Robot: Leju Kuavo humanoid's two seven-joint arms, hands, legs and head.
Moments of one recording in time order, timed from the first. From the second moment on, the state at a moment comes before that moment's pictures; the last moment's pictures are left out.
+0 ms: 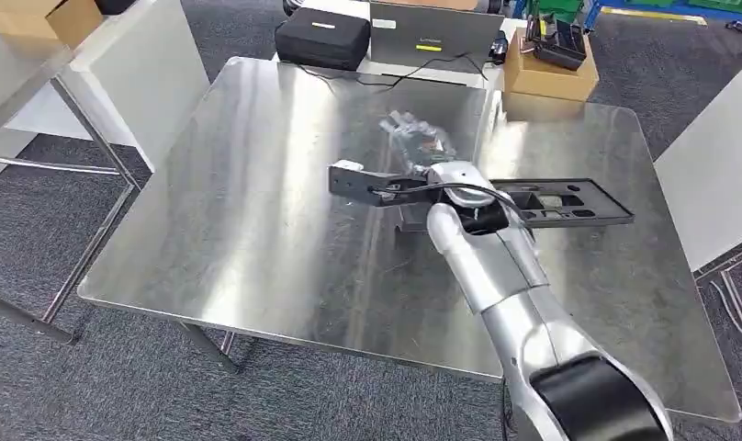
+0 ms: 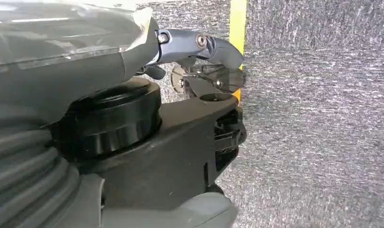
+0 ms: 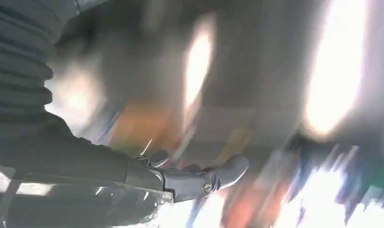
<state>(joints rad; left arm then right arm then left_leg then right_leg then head) -0.05 -0.11 -0.44 -0.18 0.58 0.21 -0.27 -0.90 0.17 0.51 -0.78 1.38 -0.11 0.10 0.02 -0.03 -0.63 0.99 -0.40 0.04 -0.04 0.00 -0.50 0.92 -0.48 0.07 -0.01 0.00</state>
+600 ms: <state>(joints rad) -0.10 -0.13 -0.44 -0.18 0.60 0.26 -0.16 -0.81 0.07 0.53 -0.92 1.44 -0.48 0.06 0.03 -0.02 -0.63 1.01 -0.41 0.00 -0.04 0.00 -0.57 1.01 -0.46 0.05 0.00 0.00</state>
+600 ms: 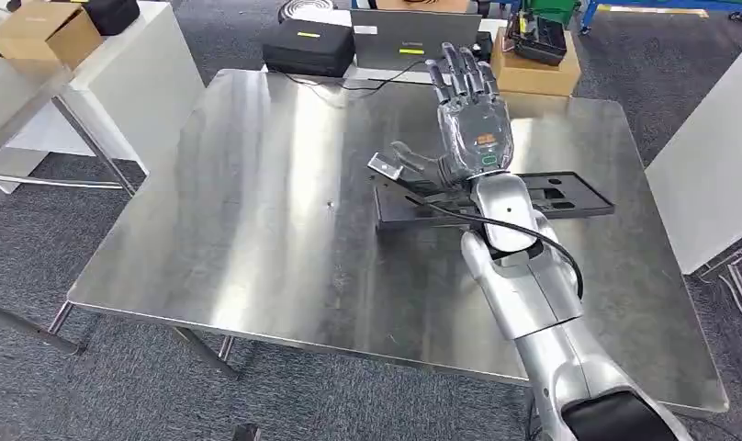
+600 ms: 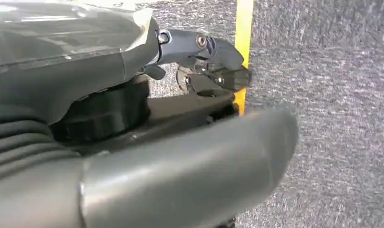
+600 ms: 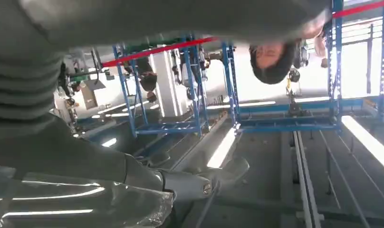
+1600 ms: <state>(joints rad) -0.11 -0.13 -0.44 -0.19 0.58 0.26 -0.15 -0.77 0.05 0.50 -0.96 1.46 -0.44 0.07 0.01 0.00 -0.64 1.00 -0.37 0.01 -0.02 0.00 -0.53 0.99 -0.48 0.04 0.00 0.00</state>
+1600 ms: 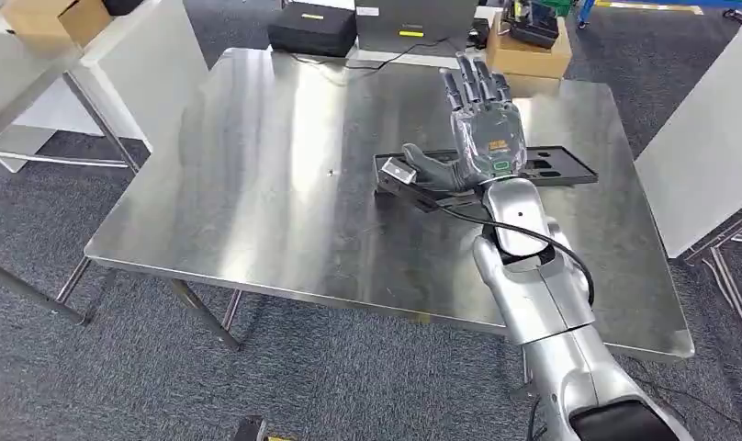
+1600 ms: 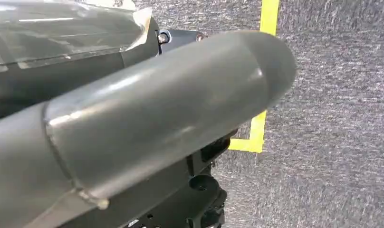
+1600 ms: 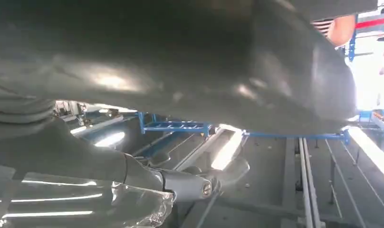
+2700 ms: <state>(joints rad) -0.12 -0.14 -0.44 -0.19 0.58 0.27 -0.16 -0.78 0.05 0.49 -0.94 1.46 -0.43 0.06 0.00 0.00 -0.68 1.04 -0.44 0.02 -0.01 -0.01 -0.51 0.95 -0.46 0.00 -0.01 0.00</state>
